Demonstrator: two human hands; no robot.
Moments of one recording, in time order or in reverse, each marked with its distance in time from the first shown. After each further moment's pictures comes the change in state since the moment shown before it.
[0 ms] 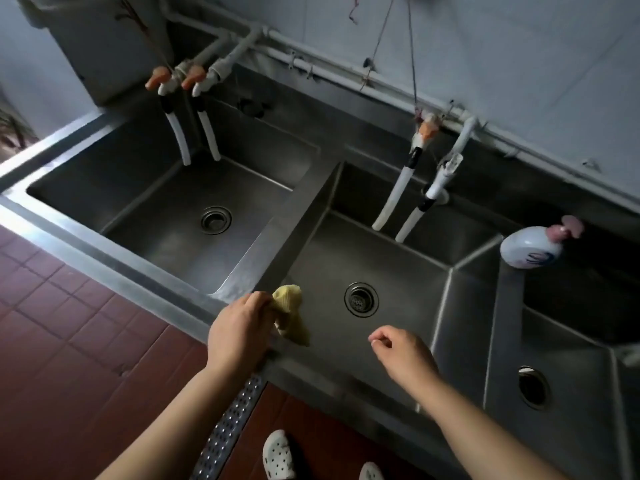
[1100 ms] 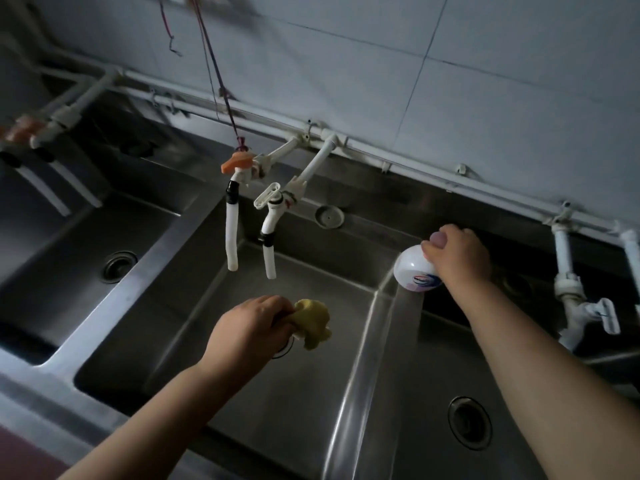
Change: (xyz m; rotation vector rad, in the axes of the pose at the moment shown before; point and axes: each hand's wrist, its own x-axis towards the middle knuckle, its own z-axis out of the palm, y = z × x) left_hand 0.083 0.273 0.121 0.019 -0.253 0.270; right_hand 0.184 0.213 -0.293 -0.050 0.579 0.096
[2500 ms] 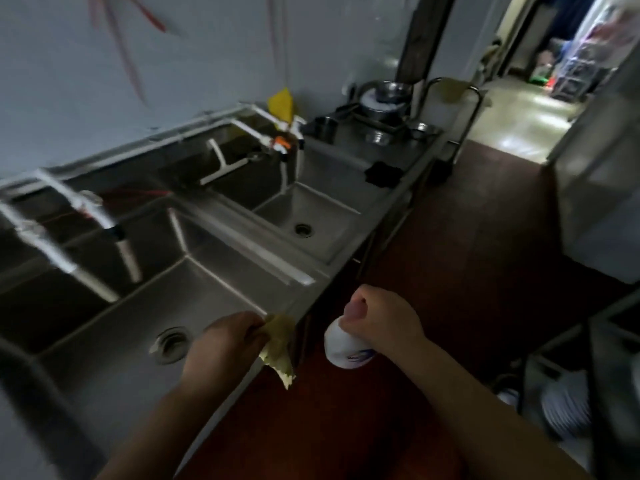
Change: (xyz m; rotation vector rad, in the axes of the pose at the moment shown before) left_hand -0.269 0.390 0.204 -0.129 -0.542 1.052; right_hand -0.614 0.356 -0.201 0.144 0.243 0.832
